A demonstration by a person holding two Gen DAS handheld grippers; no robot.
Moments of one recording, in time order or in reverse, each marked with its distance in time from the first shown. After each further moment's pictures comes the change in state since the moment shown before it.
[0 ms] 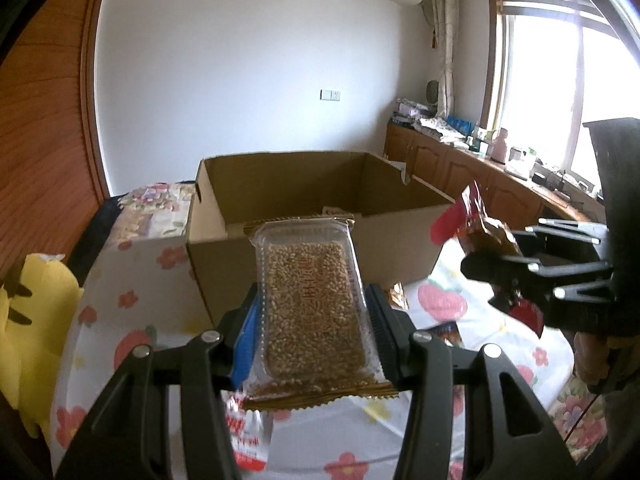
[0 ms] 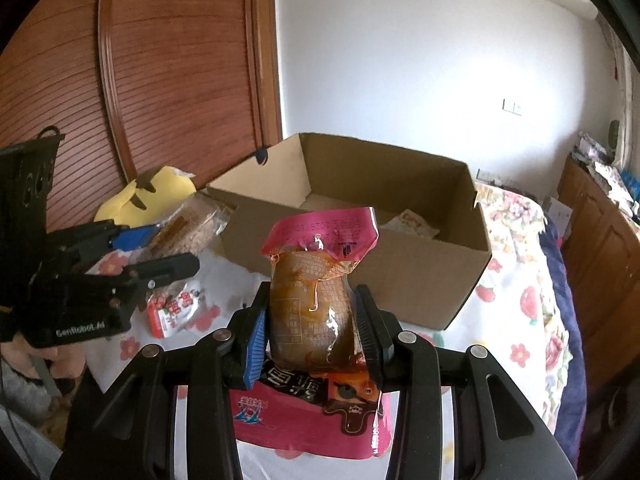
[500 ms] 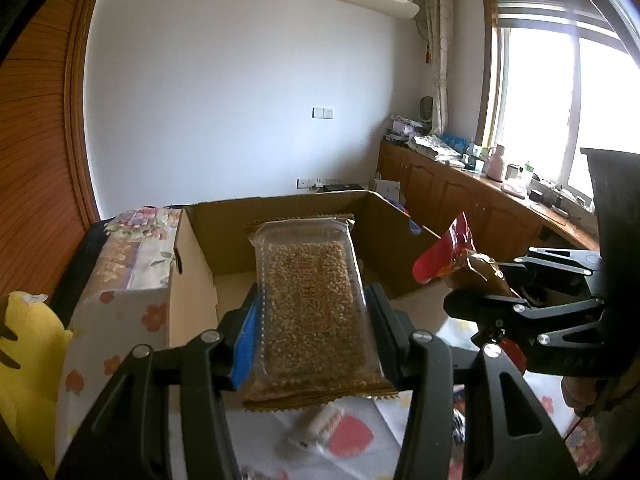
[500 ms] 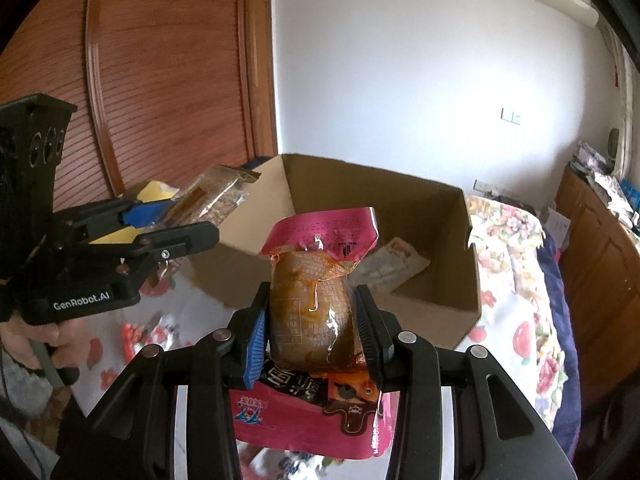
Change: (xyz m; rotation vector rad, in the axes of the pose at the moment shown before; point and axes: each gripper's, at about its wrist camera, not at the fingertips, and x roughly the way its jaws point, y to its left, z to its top) left arm 0.048 0.014 0.061 0.006 -0.056 -0.032; right arm 0.031 -0.028 0.036 -0.001 -0.030 -0.006
